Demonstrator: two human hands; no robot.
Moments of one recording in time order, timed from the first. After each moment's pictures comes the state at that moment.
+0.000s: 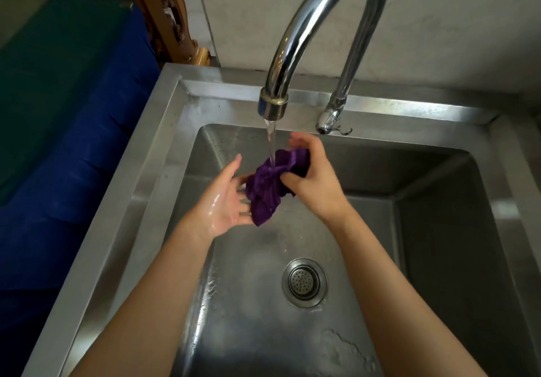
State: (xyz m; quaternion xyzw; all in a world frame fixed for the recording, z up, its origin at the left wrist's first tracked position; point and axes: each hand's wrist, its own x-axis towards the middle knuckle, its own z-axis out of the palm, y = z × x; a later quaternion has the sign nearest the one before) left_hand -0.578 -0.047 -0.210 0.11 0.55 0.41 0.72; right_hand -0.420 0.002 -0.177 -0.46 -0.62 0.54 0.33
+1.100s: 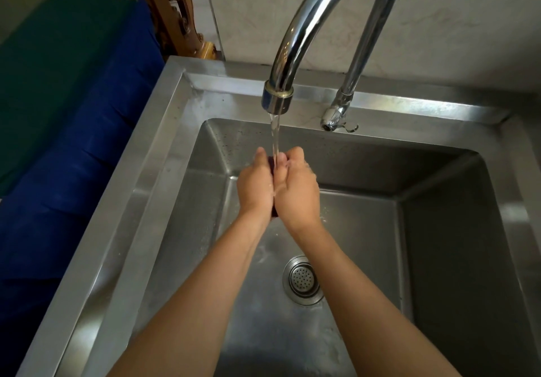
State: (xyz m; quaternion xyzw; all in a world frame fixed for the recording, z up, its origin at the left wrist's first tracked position) left_hand -0.519 -0.019 -0.224 0.14 0.67 0.55 0.47; right_hand -0.455 -0.020 -0.197 -0.56 -0.68 0.36 0.30
